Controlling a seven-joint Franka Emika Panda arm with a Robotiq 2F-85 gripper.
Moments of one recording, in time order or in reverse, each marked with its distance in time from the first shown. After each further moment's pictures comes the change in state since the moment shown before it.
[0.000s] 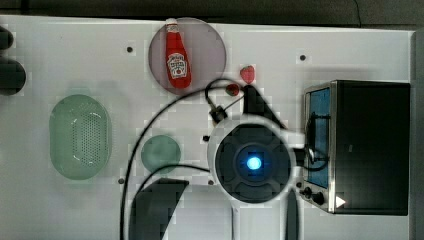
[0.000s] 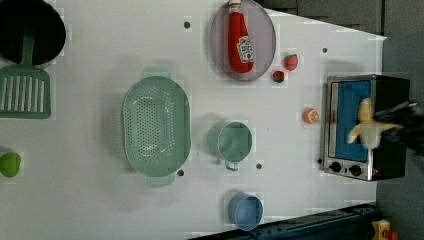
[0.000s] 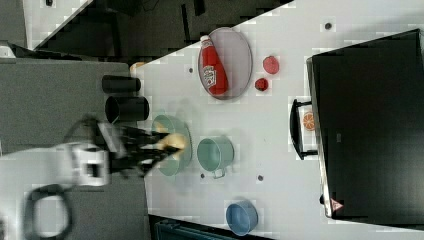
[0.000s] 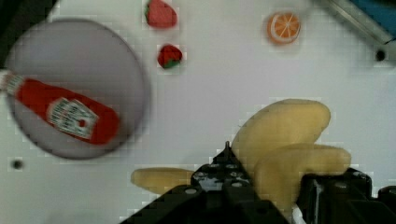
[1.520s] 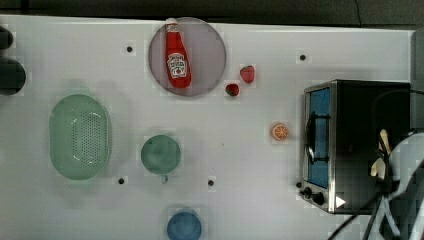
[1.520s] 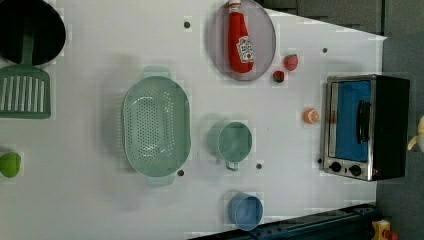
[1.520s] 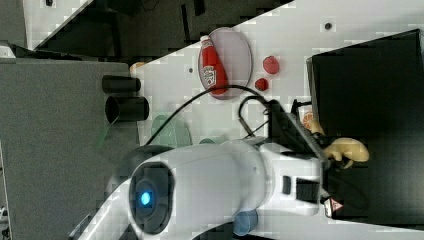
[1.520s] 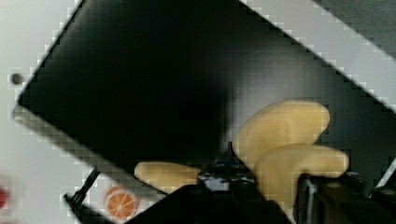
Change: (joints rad) arm -0.112 0.488 -0.631 0.313 0.121 0.093 -0.734
